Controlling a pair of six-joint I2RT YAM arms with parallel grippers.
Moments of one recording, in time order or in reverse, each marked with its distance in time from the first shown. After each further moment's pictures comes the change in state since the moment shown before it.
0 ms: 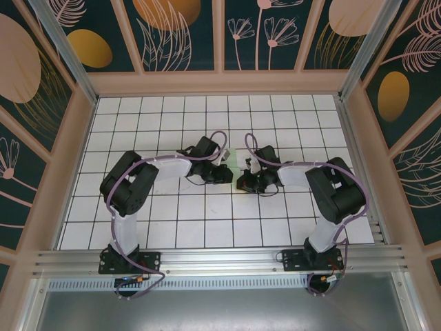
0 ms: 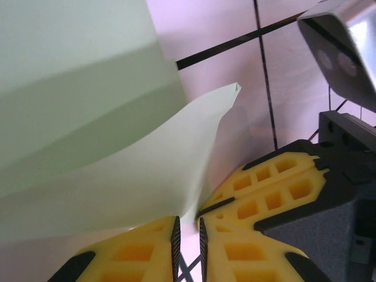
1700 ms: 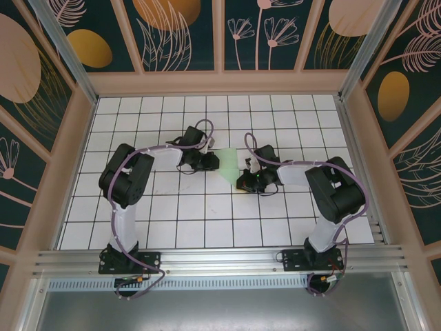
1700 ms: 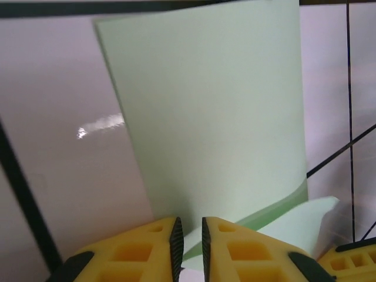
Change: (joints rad) left arm 0.173 0.063 0.064 -0.024 -0.114 0.083; right arm 0.000 0.006 0.017 -0.026 0.001 -0.005
